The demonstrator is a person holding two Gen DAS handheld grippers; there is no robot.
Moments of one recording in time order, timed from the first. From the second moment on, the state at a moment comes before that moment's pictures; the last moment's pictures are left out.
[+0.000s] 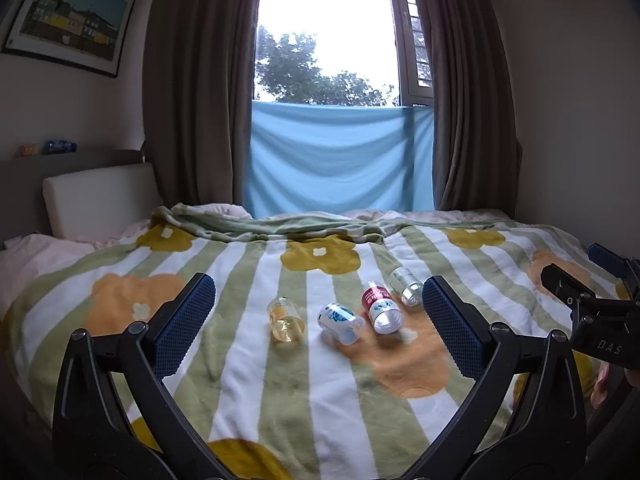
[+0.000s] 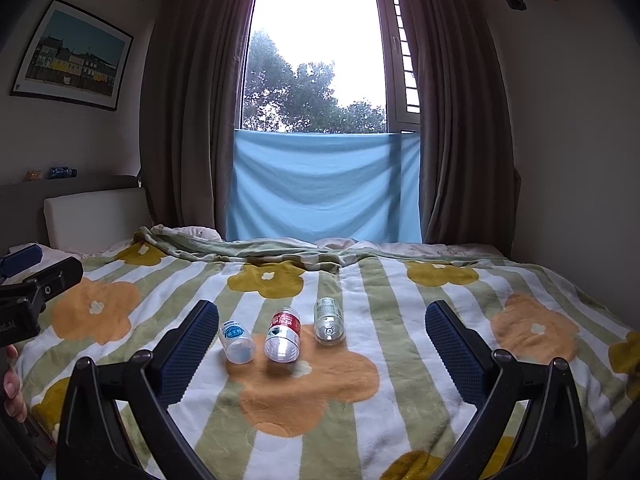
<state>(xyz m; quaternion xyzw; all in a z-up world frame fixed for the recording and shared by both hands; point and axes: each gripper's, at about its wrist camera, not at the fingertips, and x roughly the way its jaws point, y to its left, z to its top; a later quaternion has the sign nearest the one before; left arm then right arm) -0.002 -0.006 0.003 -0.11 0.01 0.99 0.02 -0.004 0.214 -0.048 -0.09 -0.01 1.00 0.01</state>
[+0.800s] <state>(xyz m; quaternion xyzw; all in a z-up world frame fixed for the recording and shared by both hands) -0.008 -0.016 -0.005 -0.12 -0.01 0.99 0.02 -0.005 0.208 -0.044 -0.09 -0.01 1.00 0.00</state>
